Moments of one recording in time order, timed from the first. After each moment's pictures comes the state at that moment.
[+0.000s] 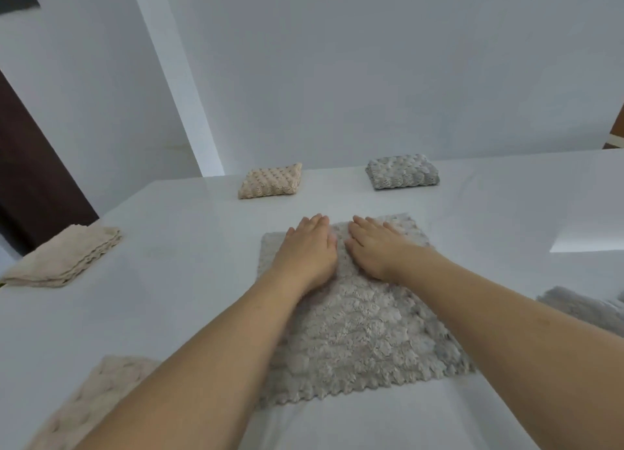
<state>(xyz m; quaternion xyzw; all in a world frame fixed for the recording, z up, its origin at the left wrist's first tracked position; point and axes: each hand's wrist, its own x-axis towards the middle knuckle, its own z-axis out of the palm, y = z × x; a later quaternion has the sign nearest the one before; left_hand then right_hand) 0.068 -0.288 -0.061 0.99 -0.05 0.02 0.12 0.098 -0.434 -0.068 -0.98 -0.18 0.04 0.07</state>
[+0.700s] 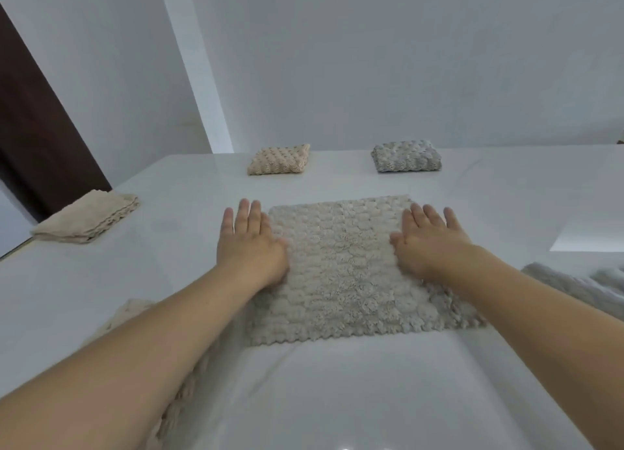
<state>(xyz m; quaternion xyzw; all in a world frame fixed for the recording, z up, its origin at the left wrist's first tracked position) 0.002 -0.237 -0.055 0.99 0.11 -0.01 -0.09 0.039 -0.492 -0.056 -1.00 -0.08 0.05 -0.01</state>
